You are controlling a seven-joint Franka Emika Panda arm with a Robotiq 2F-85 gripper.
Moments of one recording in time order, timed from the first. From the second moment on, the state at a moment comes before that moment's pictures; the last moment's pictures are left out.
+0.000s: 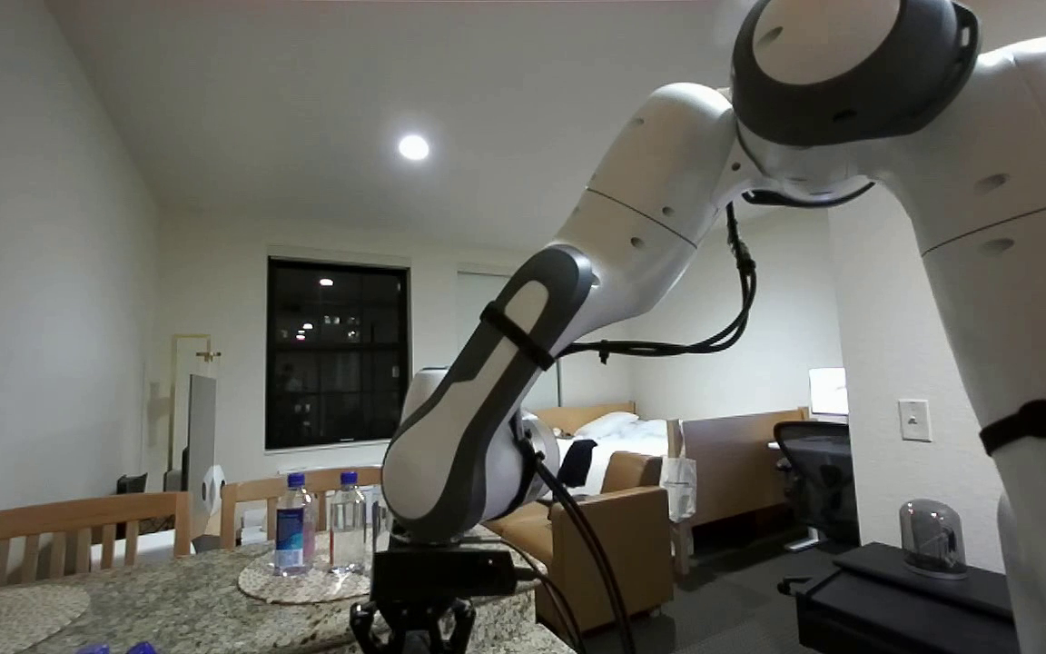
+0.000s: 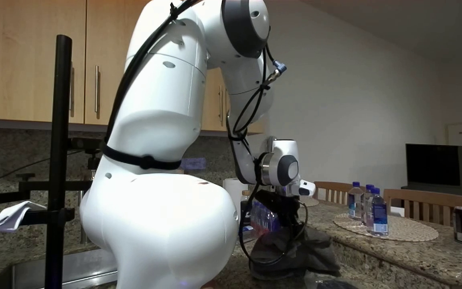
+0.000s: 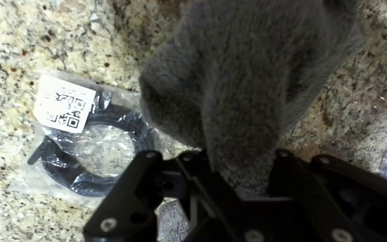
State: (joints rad) arm 0.24 0.14 0.08 -2.37 0.03 2.72 0.66
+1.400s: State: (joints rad) arm 0.39 0.19 0.09 -2.27 -0.38 2.72 1.19
